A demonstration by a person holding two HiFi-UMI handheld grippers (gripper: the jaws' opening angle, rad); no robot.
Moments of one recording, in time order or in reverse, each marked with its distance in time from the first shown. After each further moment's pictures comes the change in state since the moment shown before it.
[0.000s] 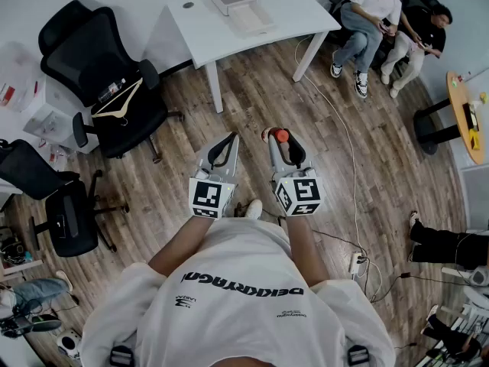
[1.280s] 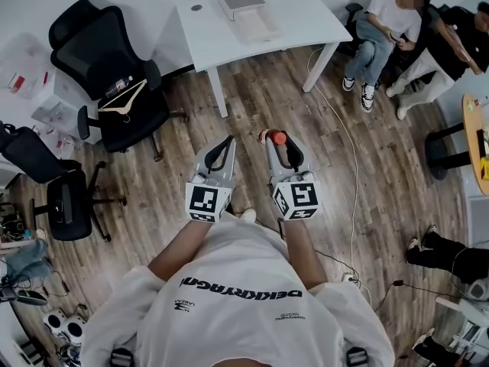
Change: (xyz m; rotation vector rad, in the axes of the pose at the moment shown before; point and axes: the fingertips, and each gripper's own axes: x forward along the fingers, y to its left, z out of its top) left arm 0.066 -0.039 -0.001 -0.002 0.008 0.112; right arm 0.018 -0.076 0.004 0.003 -0.041 0.128
